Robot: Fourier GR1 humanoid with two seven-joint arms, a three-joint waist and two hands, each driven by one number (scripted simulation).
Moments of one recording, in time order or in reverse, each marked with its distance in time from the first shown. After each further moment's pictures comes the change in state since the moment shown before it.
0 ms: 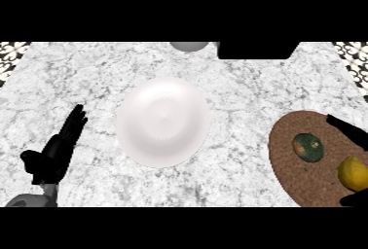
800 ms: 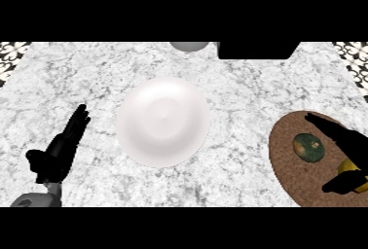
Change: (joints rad) left arm -0.004 -0.069 0.066 0.009 -0.088 -0.056 0.008; right arm -0.138 0.162 0.011 0.174 0.302 0.069 0.045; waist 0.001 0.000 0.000
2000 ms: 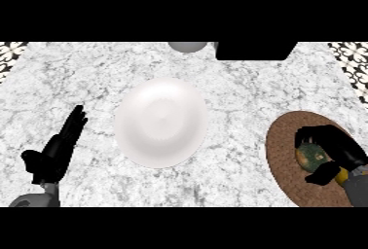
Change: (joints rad) left arm 0.004 -0.044 0.086 0.004 -0.061 -0.072 0.005; right arm -0.111 0.148 -0.037 0.238 0.236 -0.121 -0.205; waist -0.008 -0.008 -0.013
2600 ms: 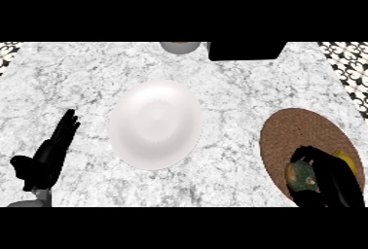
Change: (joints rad) left arm 0.043 0.011 0.027 -0.028 0.010 0.004 0.010; right arm 0.352 0.220 0.026 -0.534 0.162 -0.197 0.493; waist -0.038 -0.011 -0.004
